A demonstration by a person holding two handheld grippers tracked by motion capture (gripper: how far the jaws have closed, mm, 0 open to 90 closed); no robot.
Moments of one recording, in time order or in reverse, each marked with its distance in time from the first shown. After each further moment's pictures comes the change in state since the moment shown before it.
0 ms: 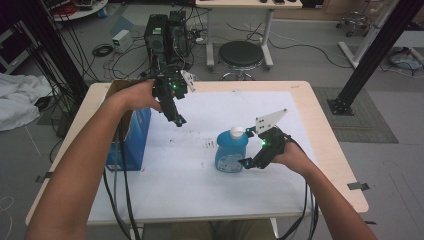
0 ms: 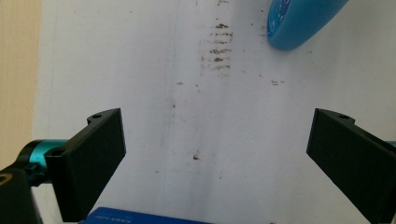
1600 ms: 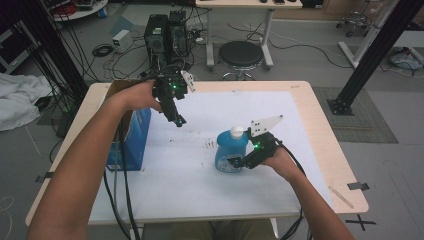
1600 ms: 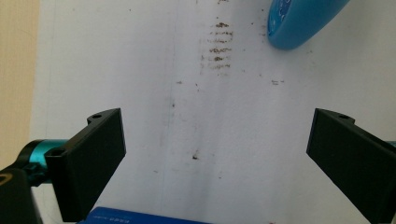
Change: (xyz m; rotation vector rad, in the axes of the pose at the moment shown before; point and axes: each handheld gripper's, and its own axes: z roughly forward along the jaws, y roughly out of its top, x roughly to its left) left arm 0.001 -0.001 0.001 0.003 -0.005 -0.008; right arm -0.002 -0.013 0.025 -0.165 0.021 0.030
